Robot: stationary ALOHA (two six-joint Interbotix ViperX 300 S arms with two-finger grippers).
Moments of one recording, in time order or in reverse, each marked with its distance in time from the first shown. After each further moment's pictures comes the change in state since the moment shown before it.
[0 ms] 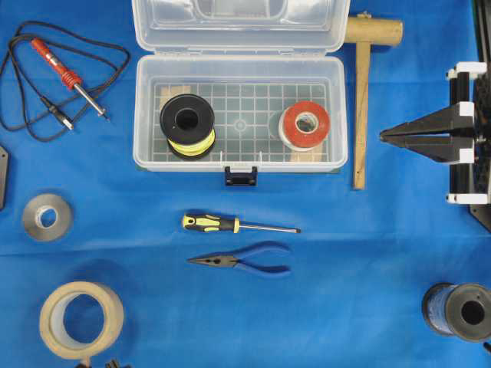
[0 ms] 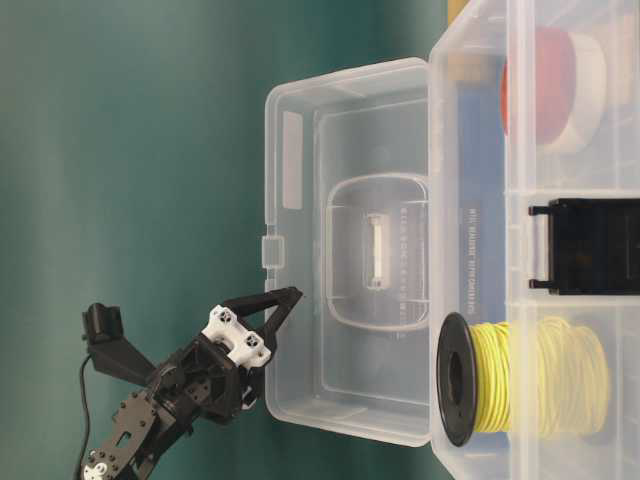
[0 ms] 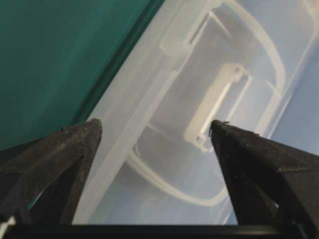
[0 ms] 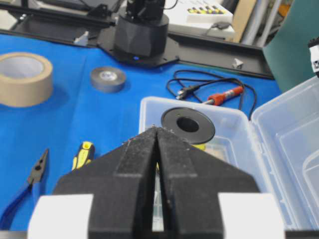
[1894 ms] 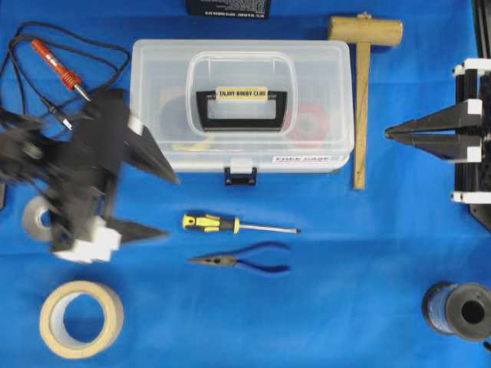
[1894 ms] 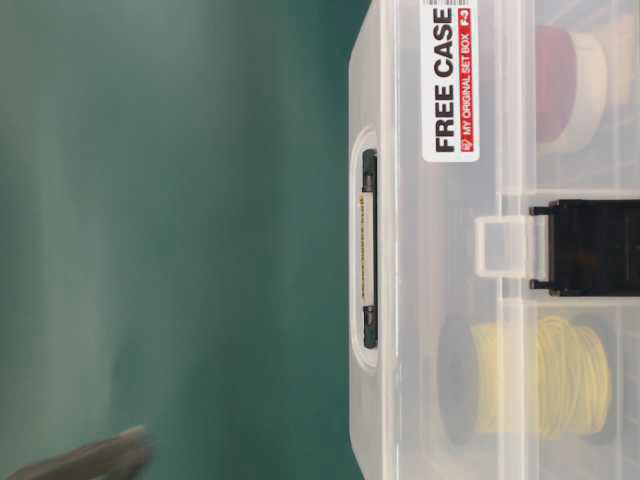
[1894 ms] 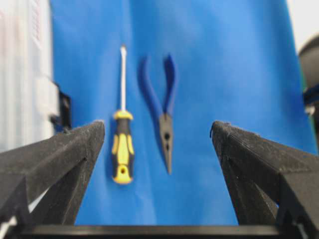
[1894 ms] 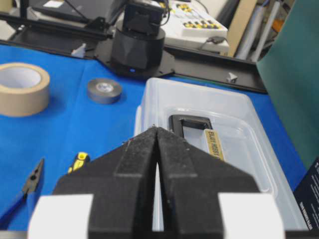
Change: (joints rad) left arm -0.819 -0.492 0.213 0.003 0.241 -0.319; right arm -0.002 -0.026 -0.008 -0.011 0.000 -0.012
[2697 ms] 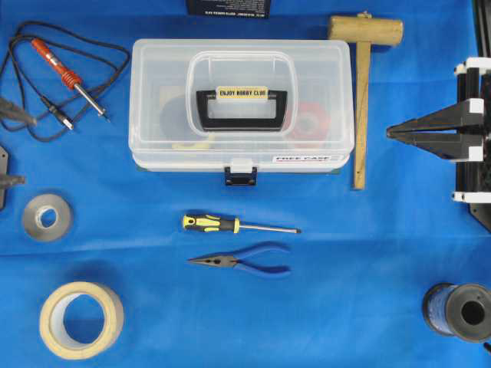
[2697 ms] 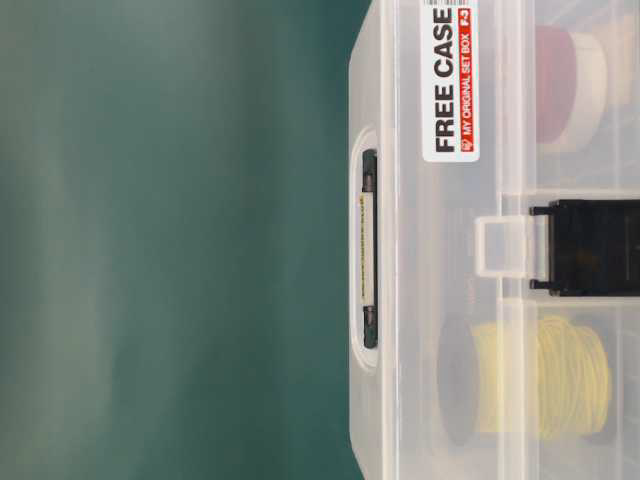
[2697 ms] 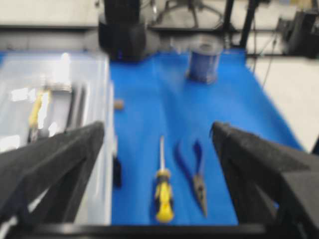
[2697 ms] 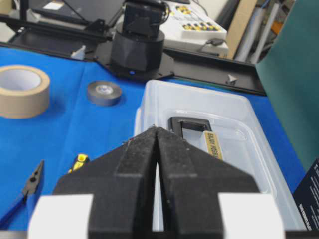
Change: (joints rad) left arm 0.075 -0.839 0.692 0.003 -0.456 0.104; right arm 0.000 -0.006 0.000 -0.002 0.000 0.000
